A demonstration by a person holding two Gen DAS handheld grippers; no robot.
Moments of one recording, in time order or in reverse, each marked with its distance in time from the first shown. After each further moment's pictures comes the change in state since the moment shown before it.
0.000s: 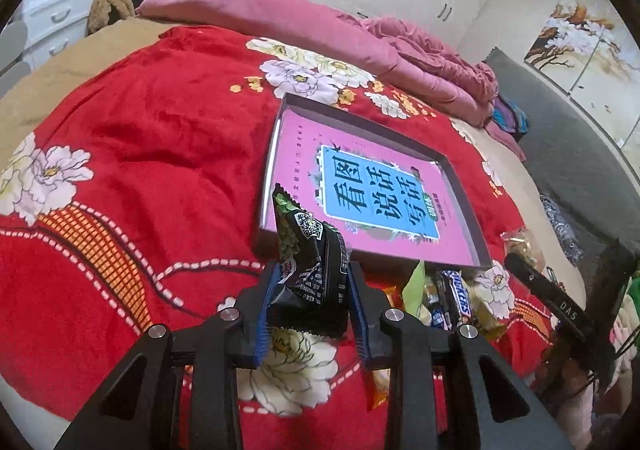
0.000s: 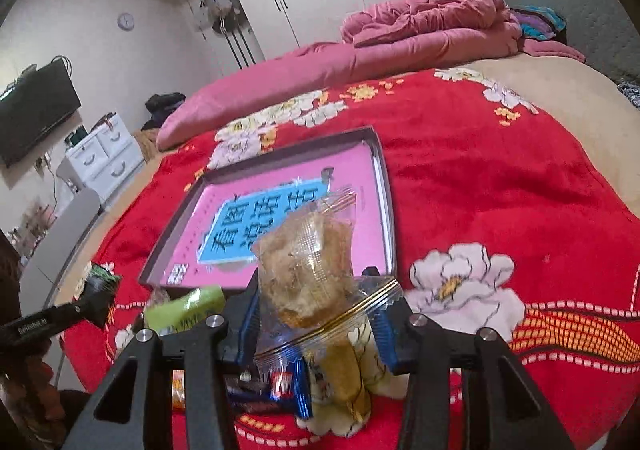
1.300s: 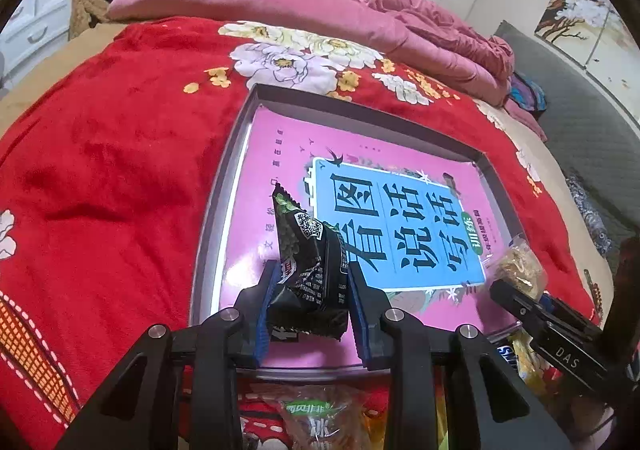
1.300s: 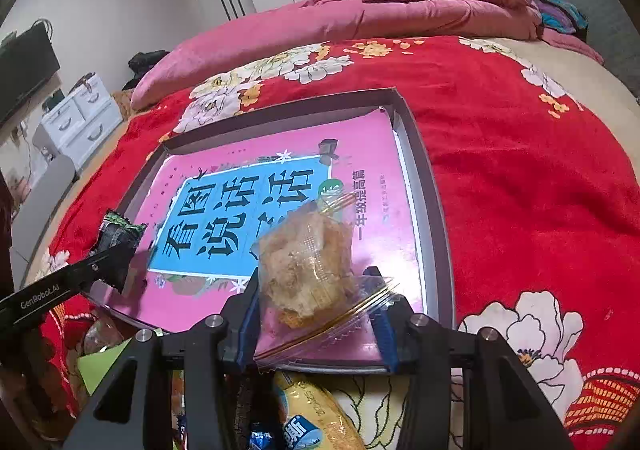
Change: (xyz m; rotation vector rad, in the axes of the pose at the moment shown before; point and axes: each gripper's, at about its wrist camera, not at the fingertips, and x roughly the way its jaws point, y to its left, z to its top) left arm 0.106 -0.023 0.046 0.064 0.052 0.070; right arm 0.097 0.011 0.014 -0.078 0.160 -0.076
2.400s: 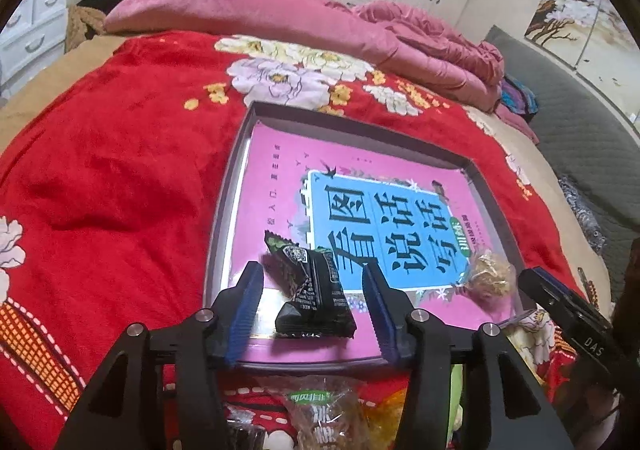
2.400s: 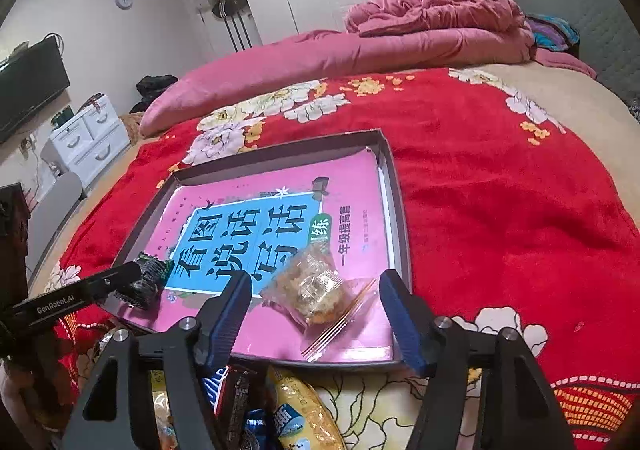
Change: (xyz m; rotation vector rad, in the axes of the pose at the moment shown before) left arm -0.020 0.003 0.000 0.023 -0.050 -0.026; right arm -0.037 -0.012 0.002 0.002 -0.123 0.012
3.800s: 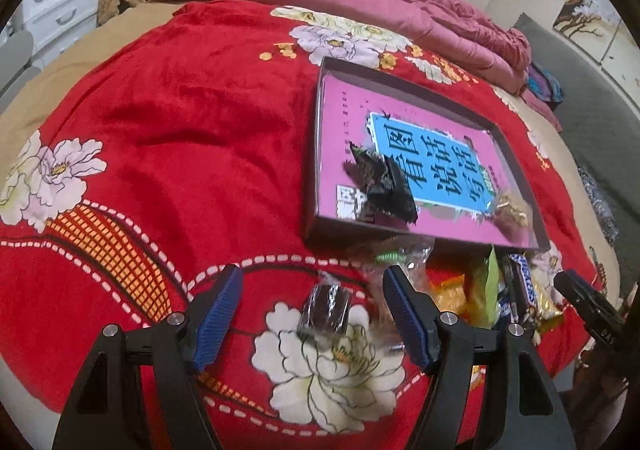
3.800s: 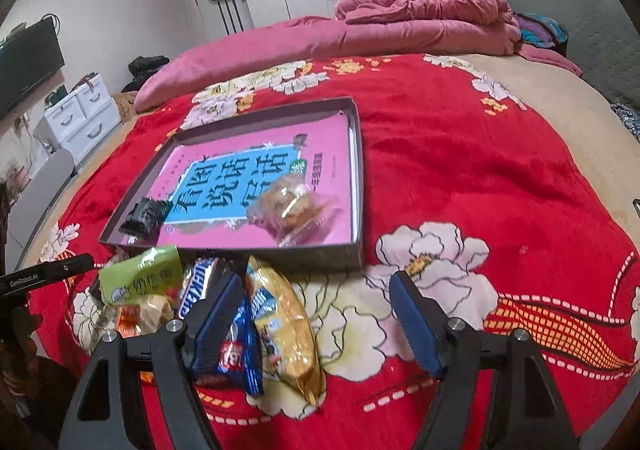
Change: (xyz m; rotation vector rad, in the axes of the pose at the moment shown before) left arm -0.052 0.037 -0.053 -0.050 0.113 0.102; right arm -0.049 -0.008 -0.047 -0.025 0.082 -0.060
